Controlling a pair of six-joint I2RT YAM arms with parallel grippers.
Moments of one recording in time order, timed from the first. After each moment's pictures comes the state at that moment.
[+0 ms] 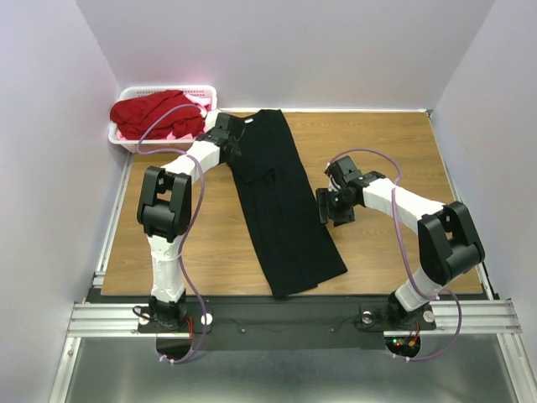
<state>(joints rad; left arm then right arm) -0.33 2.05 1.58 -0.38 -0.37 -0.57 0.45 1.61 1.07 -0.64 -0.15 0.37</state>
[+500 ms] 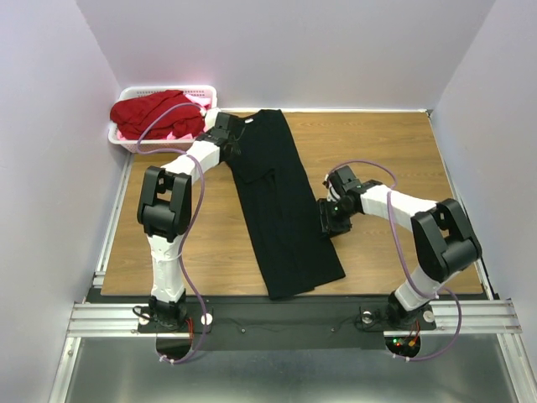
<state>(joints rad) -0.31 2.06 1.59 -0.35 -0.39 -0.56 0.45 1.66 0.96 -0.57 -0.23 0.37</state>
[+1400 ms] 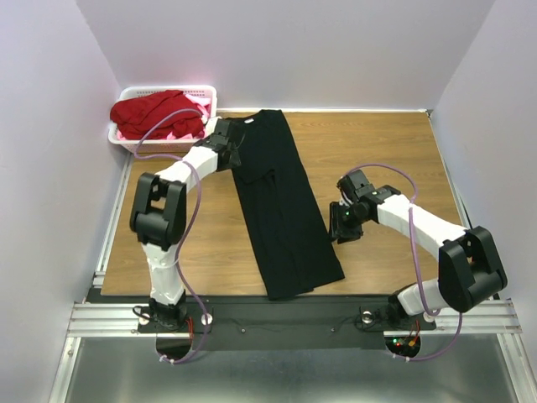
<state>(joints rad) -0.33 1.99 1.49 -0.41 -0.37 -0.52 0.45 1.41 0.89 -0.73 -0.21 0.49</state>
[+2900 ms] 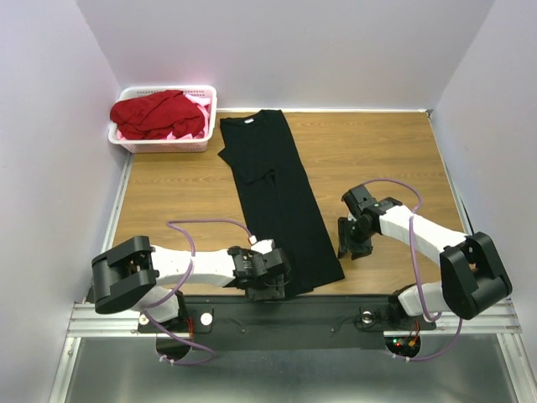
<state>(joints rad) -1.28 1.40 0.67 -0.50 -0.05 -1.29 0.45 1.37 0.76 -0.76 -0.11 0.53</state>
